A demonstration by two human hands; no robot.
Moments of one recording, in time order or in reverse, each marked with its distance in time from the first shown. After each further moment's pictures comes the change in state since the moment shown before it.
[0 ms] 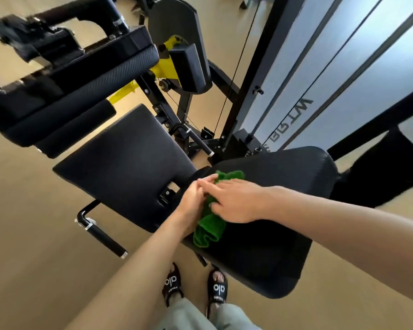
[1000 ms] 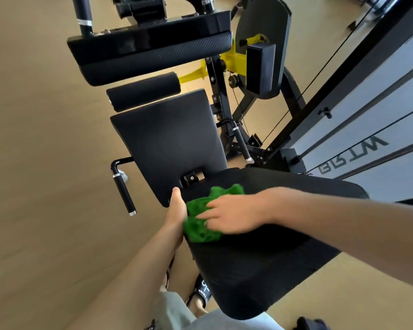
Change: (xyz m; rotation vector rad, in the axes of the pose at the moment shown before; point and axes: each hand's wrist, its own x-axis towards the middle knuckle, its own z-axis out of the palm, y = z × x) left_hand -0.025 -0.057 0.001 -0.428 0.768 -0.067; right_hand 0.021 0.024 0.022 -0.273 -0.289 -0.429
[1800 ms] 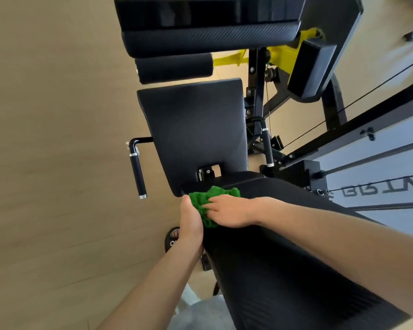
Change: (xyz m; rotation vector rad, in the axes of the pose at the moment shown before) left_hand 0.029 -0.012 -0.012 -0.375 0.023 -0.094; right_hand 0.121 0.007 -0.002 0.065 -0.125 -0.028
